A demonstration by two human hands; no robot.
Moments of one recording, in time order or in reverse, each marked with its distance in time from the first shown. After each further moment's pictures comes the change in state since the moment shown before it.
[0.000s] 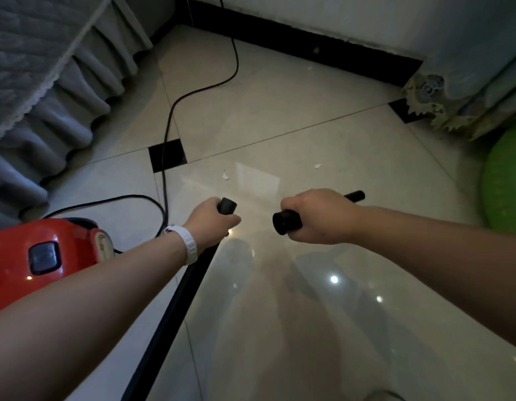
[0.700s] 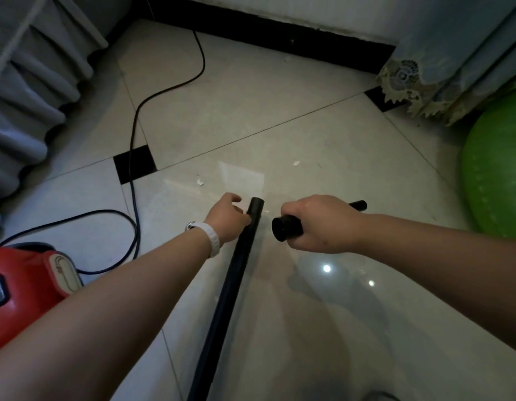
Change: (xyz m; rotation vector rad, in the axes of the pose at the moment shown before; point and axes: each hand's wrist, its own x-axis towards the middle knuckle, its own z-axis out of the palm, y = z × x) left_hand 0.059 0.030 0.070 0.013 -0.115 0.011; right_hand -0.021 0.031 0.005 0.139 0.023 0.088
